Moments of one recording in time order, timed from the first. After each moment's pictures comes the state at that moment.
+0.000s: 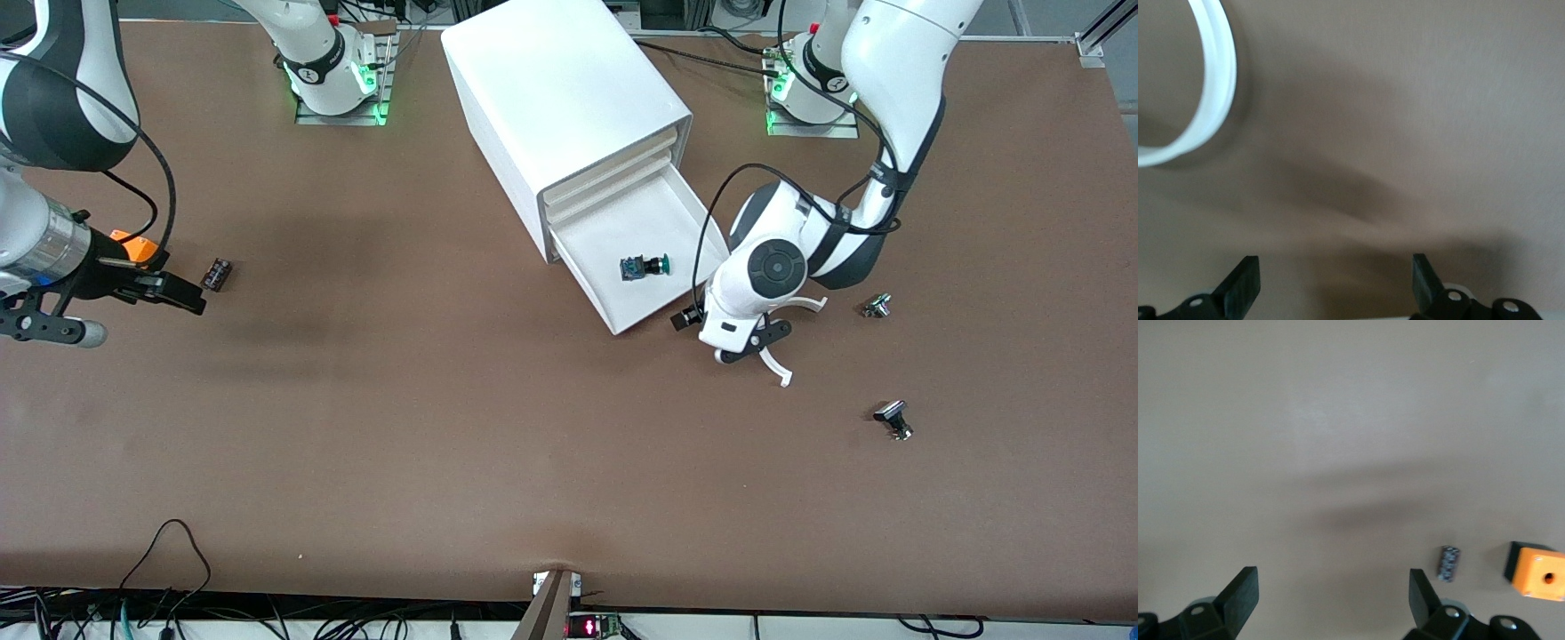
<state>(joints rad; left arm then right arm) -0.22 0.52 -0.26 -1.88 -0.02 2.21 -0.92 0.05 0.20 -0.07 -1.61 -0.01 1.81 0.13</state>
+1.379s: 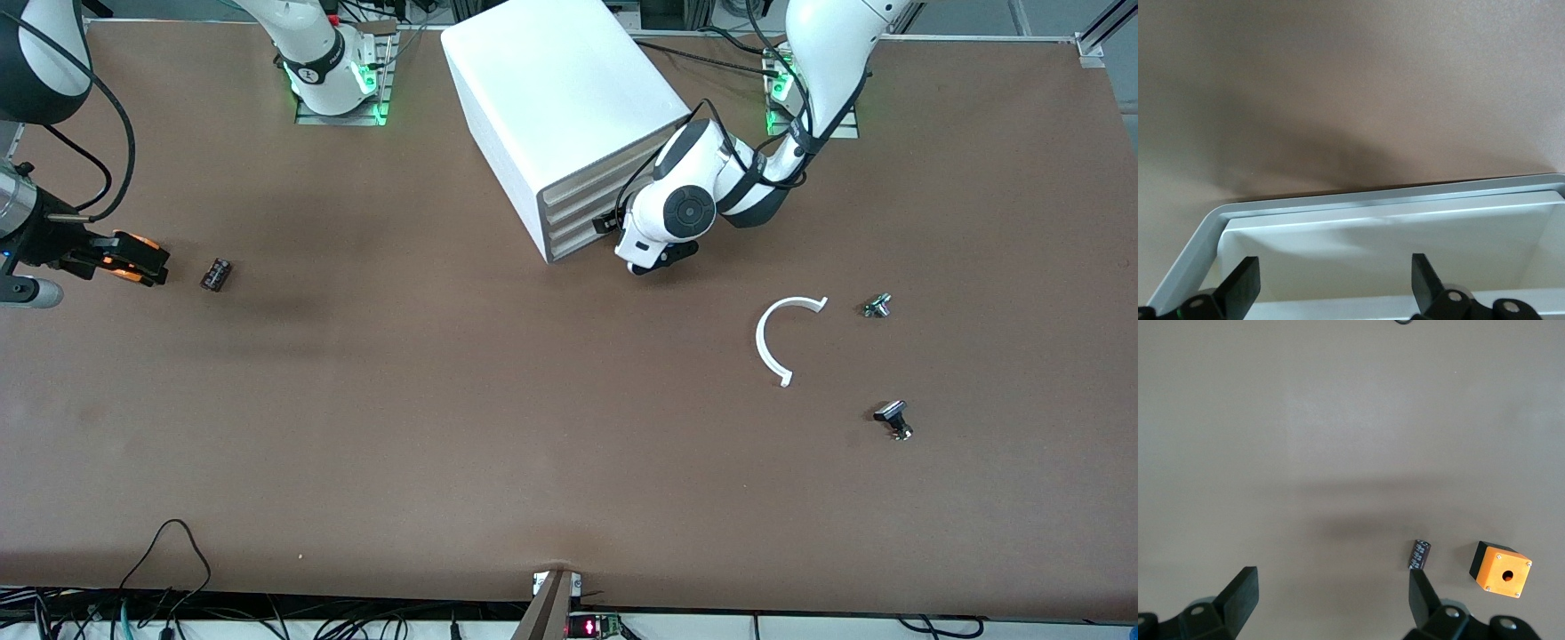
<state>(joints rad) -0.23 0.49 -0.50 -2.04 -0.30 2.19 -0.94 0.04 0.10 -0.09 -1.65 -0.01 1.77 0.02</state>
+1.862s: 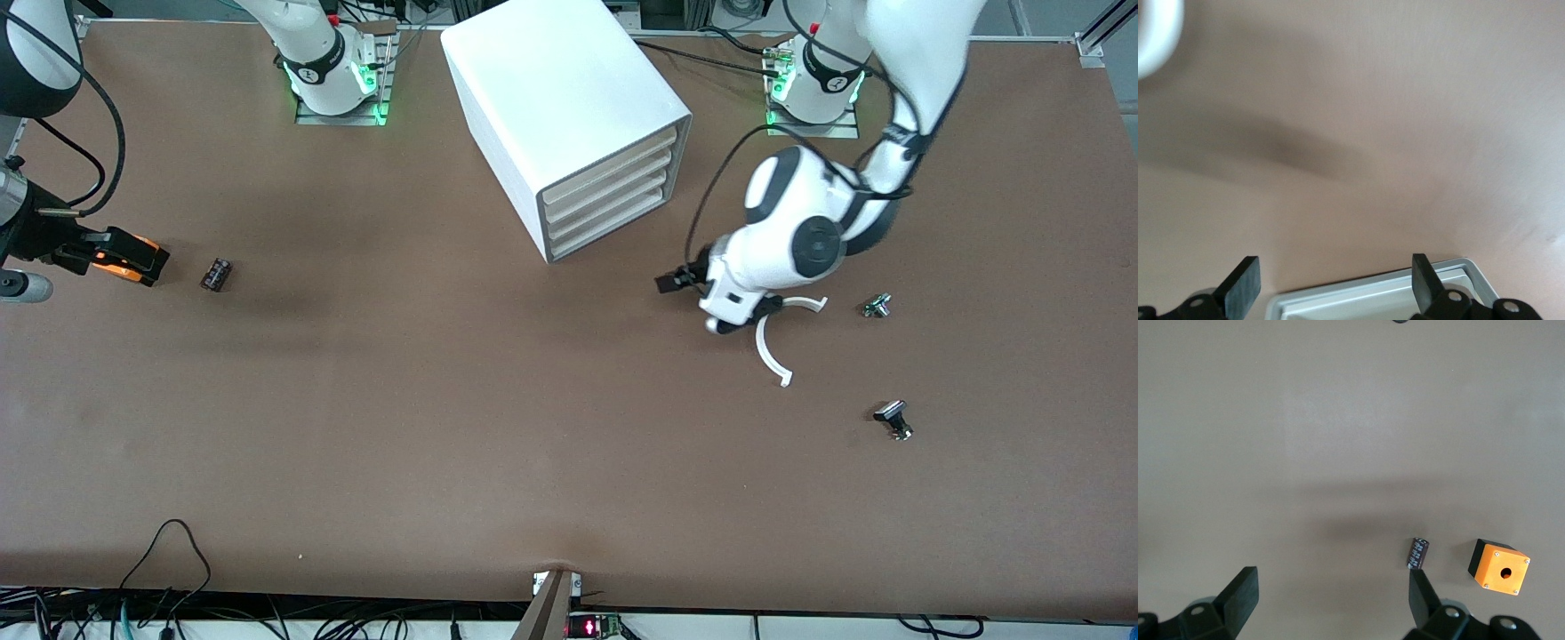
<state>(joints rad) -0.05 0.36 -0.38 -1.93 -0.27 2.12 -0.65 0.00 0.09 -0.05 -1.66 -0.01 1.76 0.02</state>
